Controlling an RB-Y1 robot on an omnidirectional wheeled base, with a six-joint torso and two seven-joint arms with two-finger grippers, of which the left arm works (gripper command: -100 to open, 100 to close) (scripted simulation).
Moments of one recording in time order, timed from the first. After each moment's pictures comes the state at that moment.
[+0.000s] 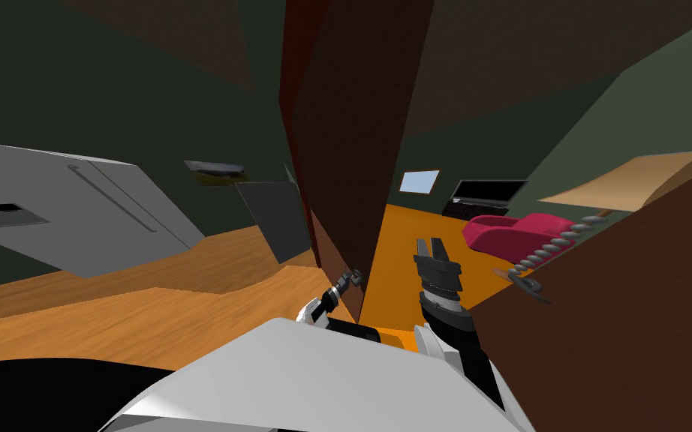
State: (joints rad) arm -0.13 0.06 -0.46 -0.69 -0.21 -0.81 0.24
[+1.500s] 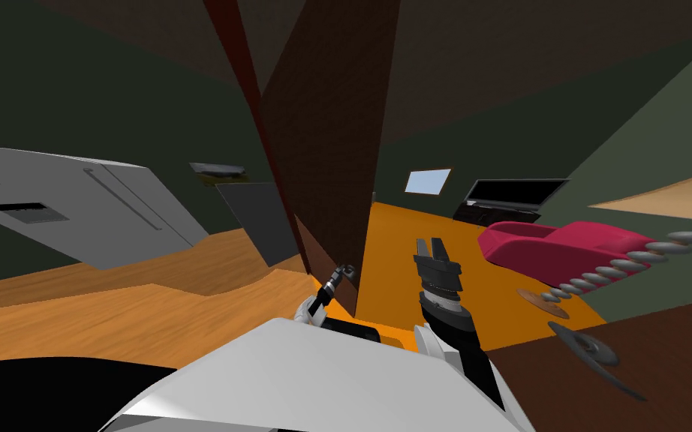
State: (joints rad) arm -0.15 0.04 -0.30 -0.63 -0.13 -0.81 0.15
